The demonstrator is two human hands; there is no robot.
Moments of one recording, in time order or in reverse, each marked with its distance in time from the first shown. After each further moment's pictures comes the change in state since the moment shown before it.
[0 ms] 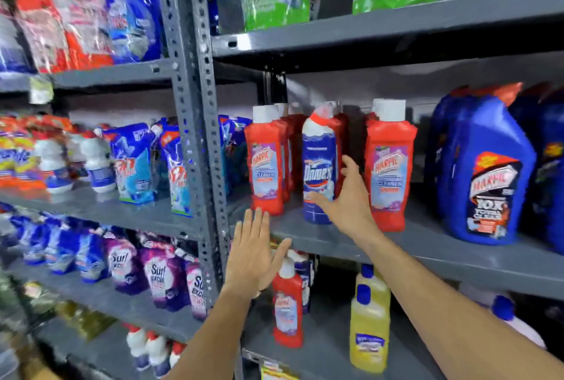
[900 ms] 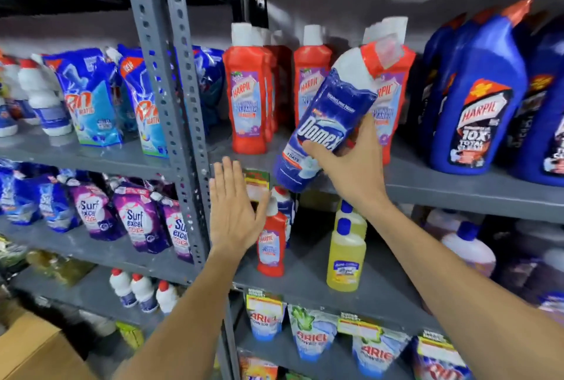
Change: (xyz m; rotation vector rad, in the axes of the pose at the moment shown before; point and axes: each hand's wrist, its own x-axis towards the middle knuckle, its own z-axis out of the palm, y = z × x) left_hand -0.041 0.002 0.017 -0.081 0.187 -0.052; right_hand -0.068 -0.021 -0.015 0.153 0.154 -0.020
